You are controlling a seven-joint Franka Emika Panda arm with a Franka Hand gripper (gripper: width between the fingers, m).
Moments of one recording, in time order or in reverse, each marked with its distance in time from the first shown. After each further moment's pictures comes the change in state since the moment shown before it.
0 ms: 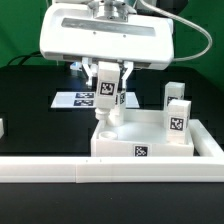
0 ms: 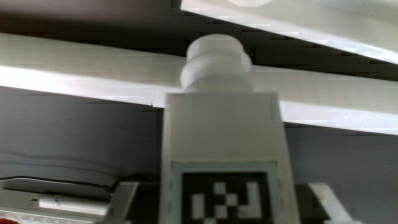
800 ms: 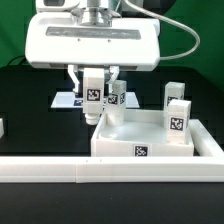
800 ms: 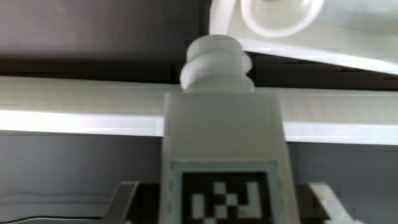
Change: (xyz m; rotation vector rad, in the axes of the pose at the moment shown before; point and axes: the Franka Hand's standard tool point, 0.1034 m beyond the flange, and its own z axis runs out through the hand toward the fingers) arm -0.012 0.019 0.008 0.046 -0.057 0.090
